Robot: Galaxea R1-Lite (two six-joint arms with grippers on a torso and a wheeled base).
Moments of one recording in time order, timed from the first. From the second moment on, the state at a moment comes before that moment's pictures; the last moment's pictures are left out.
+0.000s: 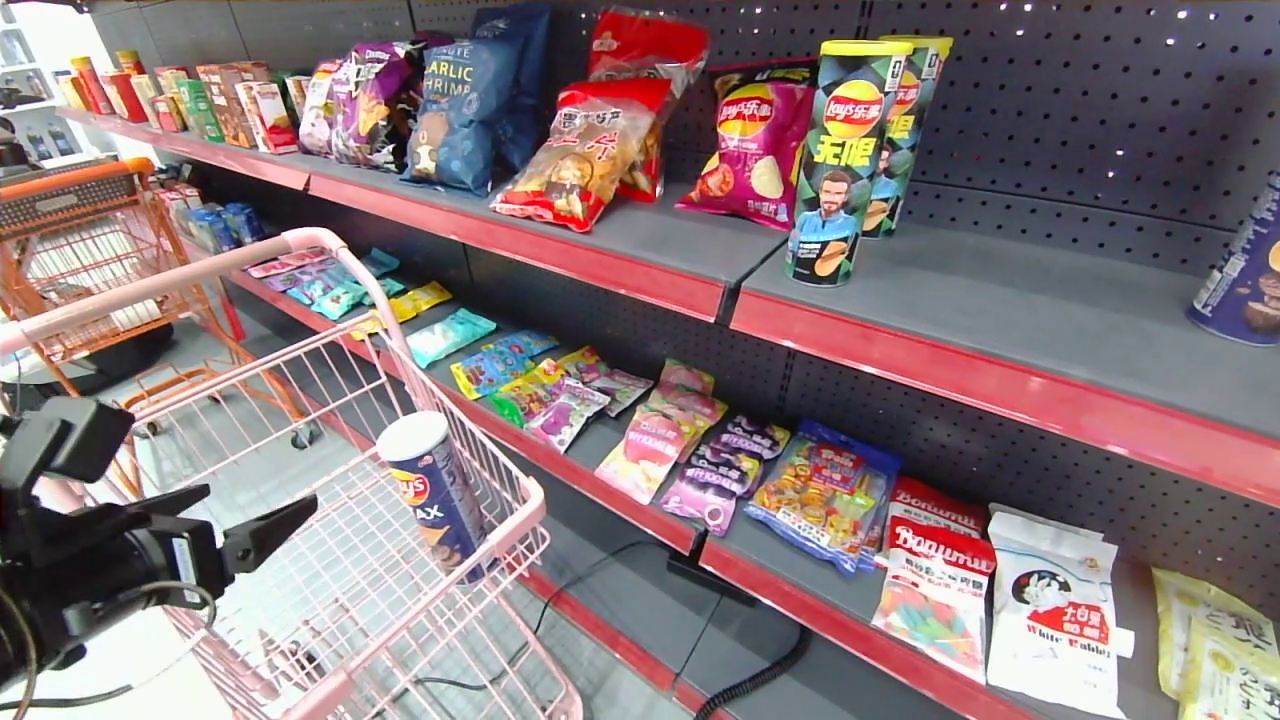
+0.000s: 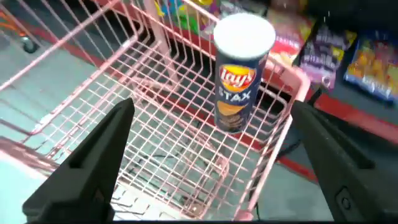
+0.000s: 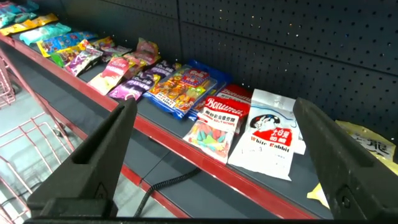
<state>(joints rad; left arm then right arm) 0.09 1.33 -0.25 -0.68 -0.26 0.03 0.00 0.00 0.00 0.00 -0.01 0.00</state>
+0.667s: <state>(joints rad) 0.05 1.89 -0.25 -1.23 -0.42 0.15 0.00 0.00 0.00 0.00 0.00 0.00</state>
